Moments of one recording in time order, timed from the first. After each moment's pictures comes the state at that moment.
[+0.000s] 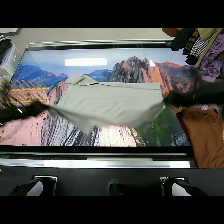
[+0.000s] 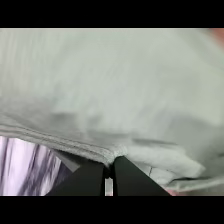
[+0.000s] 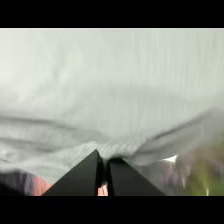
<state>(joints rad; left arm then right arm) 0.26 -0.92 0.98 0.80 -1.06 -1.40 -0.23 -1.22 1.28 2.27 -1.24 -1.87</state>
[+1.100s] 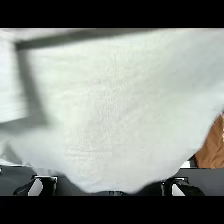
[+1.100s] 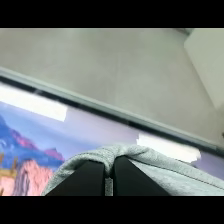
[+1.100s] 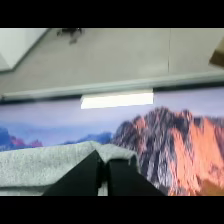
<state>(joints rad) 0.51 -0.82 1.64 0.95 -1.13 -1.57 -0.18 -1.03 2.03 2.03 -1.38 -1.47</state>
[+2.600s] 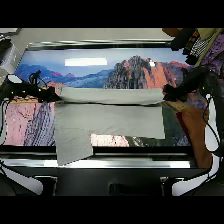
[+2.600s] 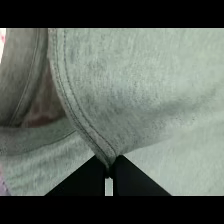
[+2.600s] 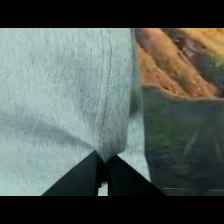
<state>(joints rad) 0.23 -1.86 1.64 0.97 -1.35 -1.35 -0.18 -1.77 1.65 1.92 -1.32 -1.53</state>
